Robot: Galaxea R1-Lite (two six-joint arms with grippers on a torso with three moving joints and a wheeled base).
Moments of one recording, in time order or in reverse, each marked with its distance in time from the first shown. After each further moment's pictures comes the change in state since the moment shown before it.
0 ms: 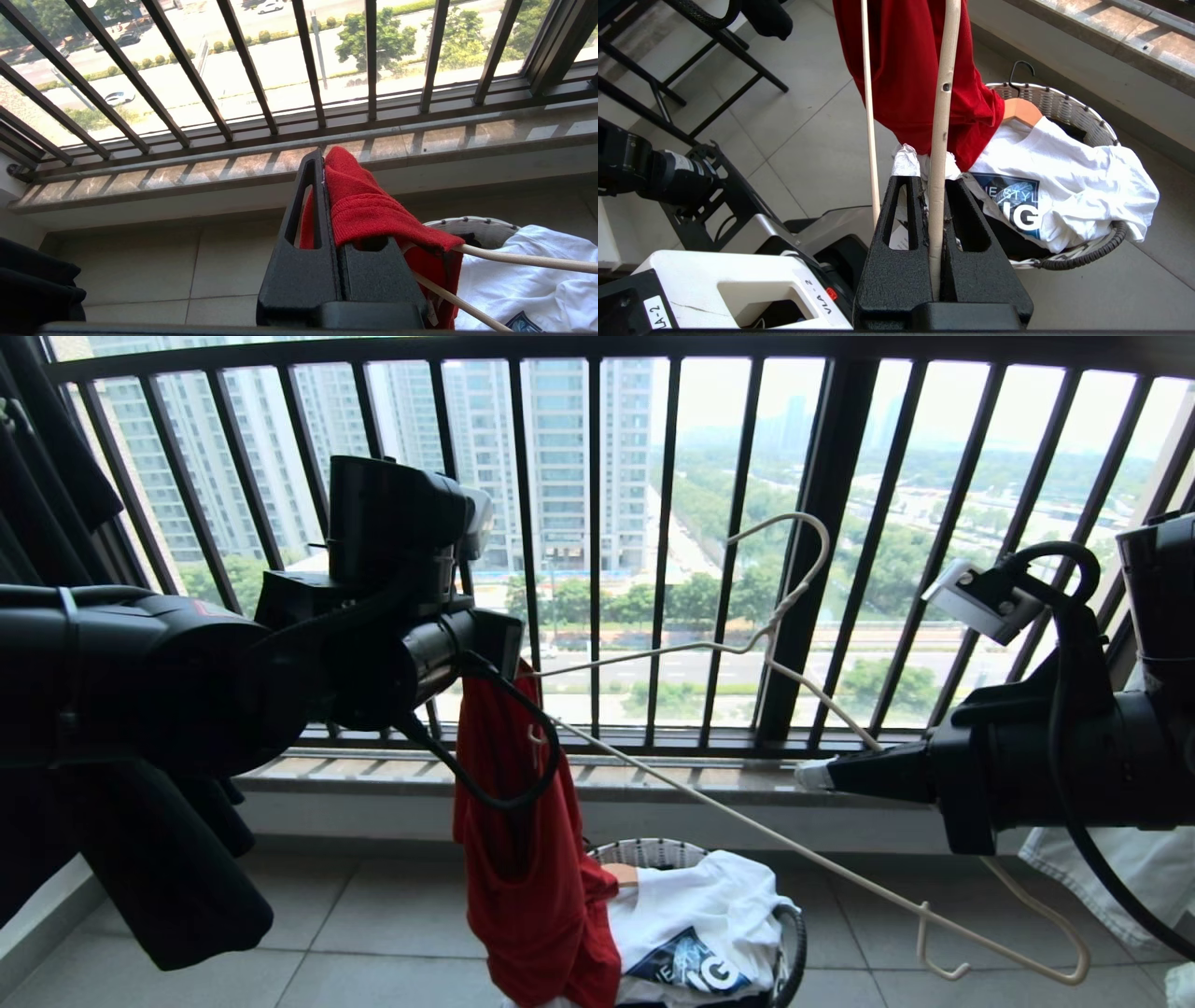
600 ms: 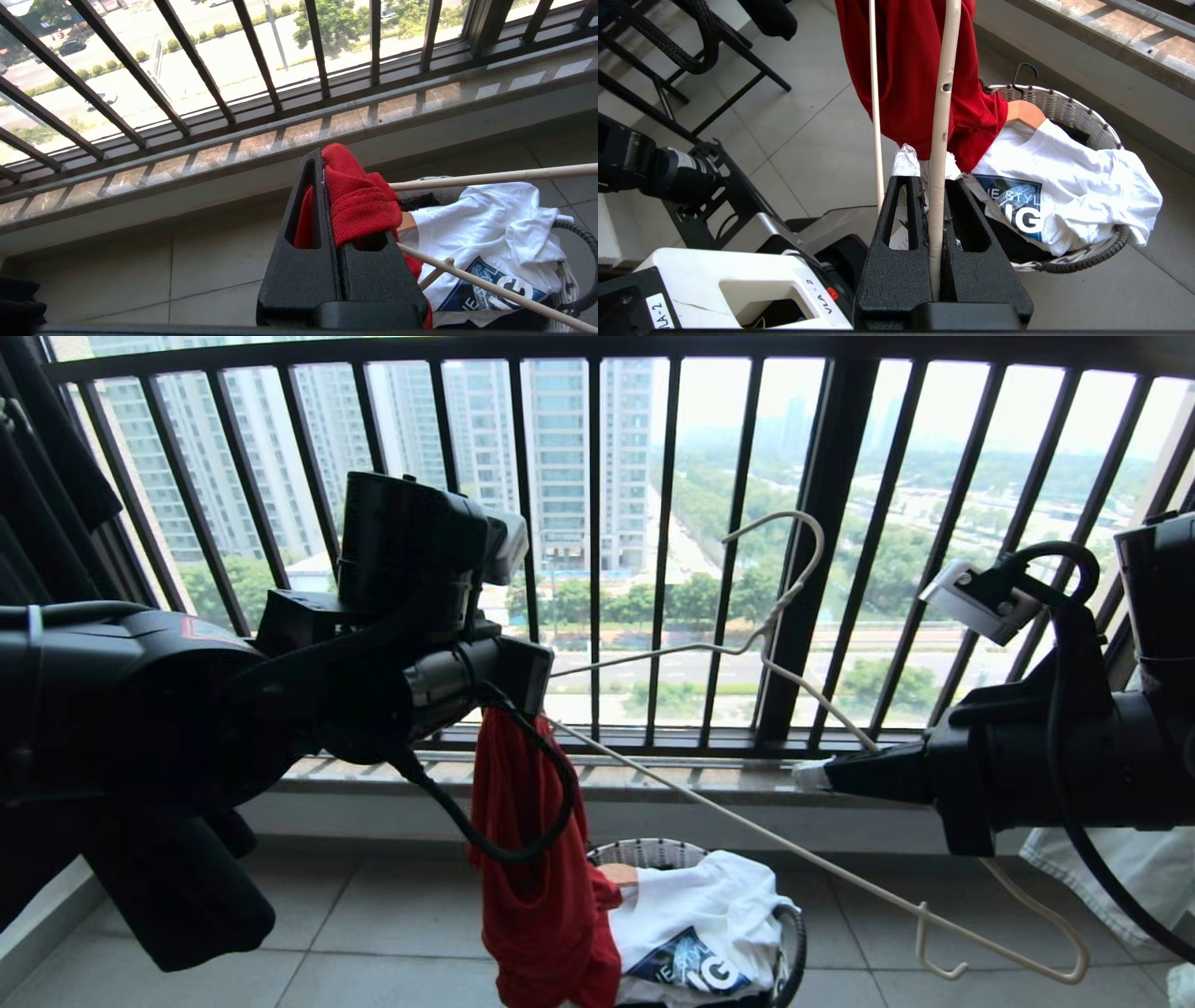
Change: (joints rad) left arm -0.069 -0.032 0.045 0.045 -0.084 -0.003; right arm 0.006 -0.001 0.001 -0.003 0.008 -0.003
